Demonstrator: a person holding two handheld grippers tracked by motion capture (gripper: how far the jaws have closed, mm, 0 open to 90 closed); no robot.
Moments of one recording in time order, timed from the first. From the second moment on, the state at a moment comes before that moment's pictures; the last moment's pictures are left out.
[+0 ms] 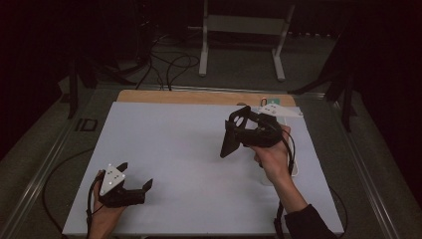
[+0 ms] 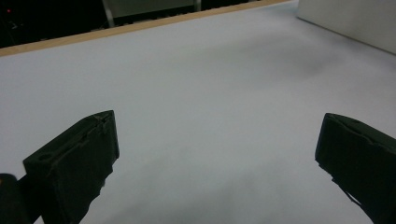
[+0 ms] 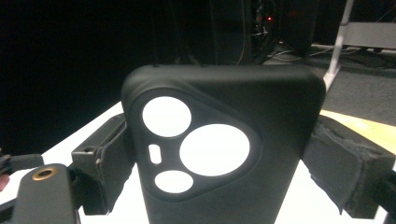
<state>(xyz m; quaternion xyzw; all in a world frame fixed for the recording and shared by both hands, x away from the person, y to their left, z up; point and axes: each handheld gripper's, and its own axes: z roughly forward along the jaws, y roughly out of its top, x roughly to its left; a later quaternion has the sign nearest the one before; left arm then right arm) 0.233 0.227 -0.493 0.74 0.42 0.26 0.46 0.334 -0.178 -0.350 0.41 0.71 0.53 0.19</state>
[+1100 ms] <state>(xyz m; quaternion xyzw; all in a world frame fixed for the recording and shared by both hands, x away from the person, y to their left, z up) 0.233 0.227 -0.493 0.73 0.42 0.27 0.46 0.393 -0.228 -0.334 0.48 0.67 0.50 0.27</state>
